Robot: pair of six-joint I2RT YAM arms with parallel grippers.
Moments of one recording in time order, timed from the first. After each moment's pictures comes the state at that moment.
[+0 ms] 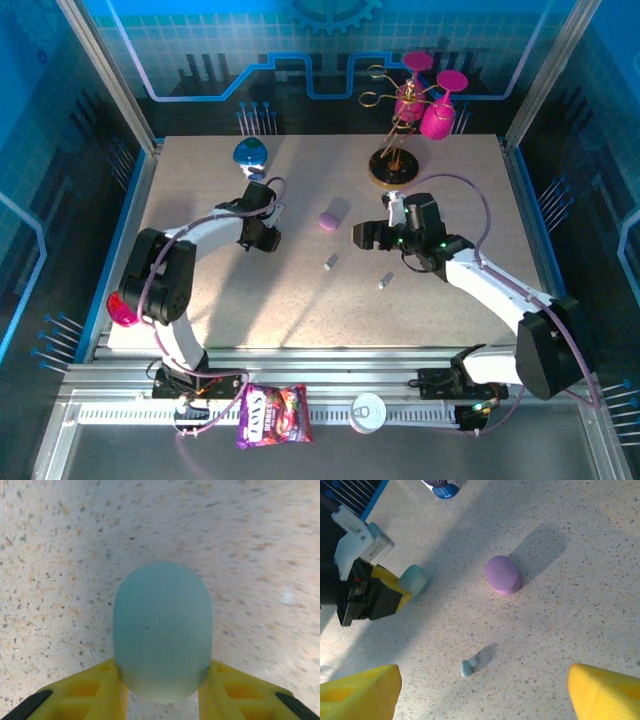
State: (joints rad) left arm -0.31 1.73 1.07 -0.47 -0.01 0.08; right arm 0.41 1.28 0.81 -0.16 -0.29 0.38
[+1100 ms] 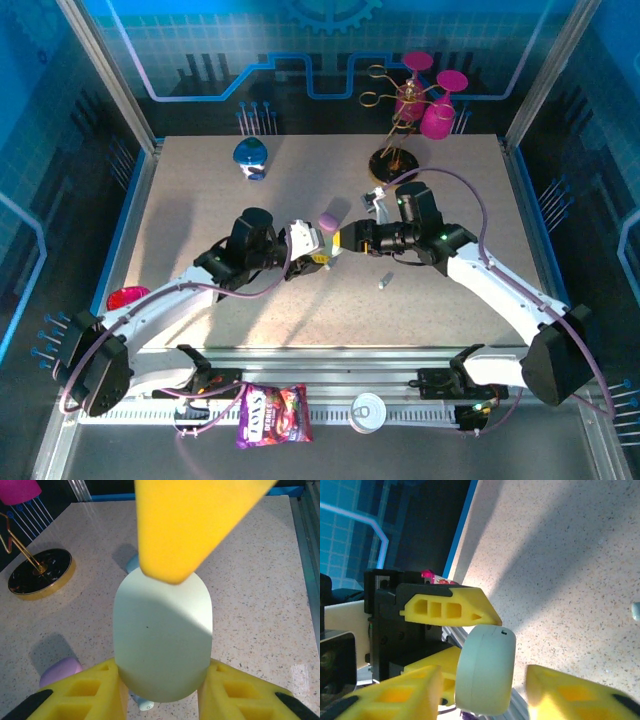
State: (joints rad) left arm -0.58 1.21 0.76 -0.03 0.50 0.44; right arm 0.50 1.27 0.98 -0.33 -0.71 0.67
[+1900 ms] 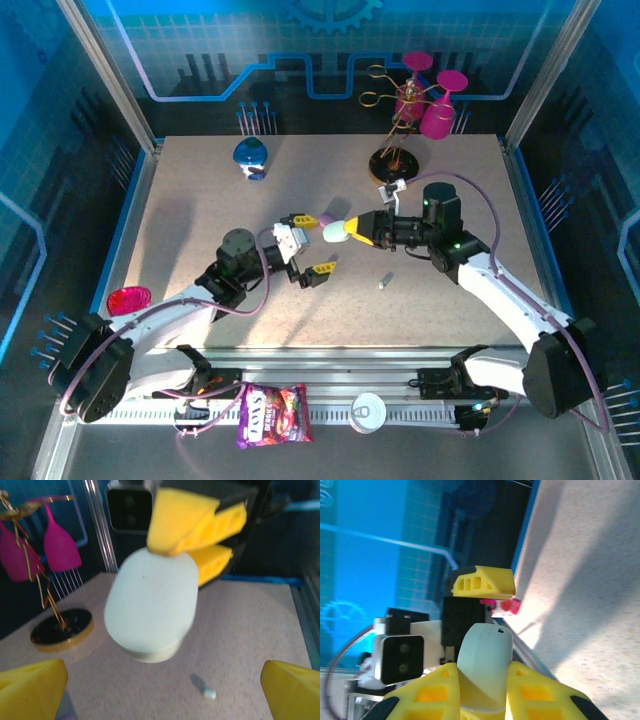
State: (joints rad) left arm -0.59 1.18 0.50 0.67 0.50 0.12; right arm 0.37 1.20 0.82 0.10 -0.96 1.06
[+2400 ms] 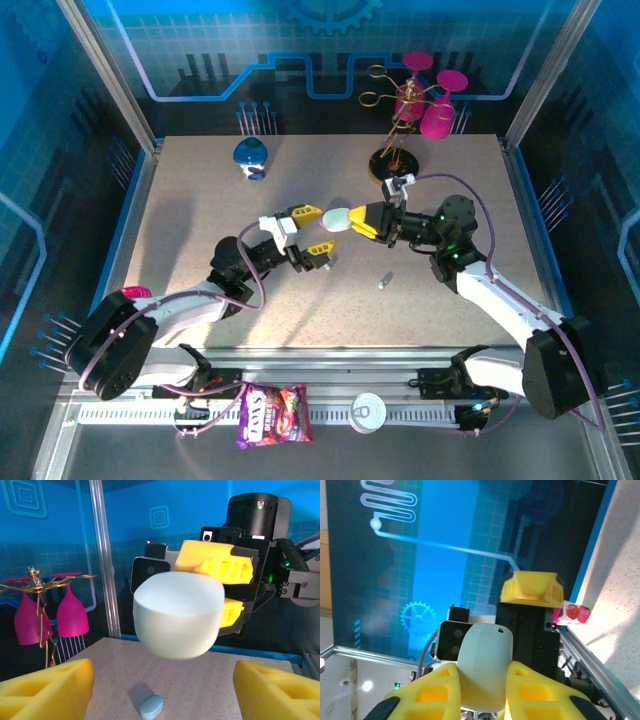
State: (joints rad) left arm -0.59 1.32 0.49 1.14 0.50 -0.07; right arm 0.36 1.20 0.71 0.68 -1.01 1.53
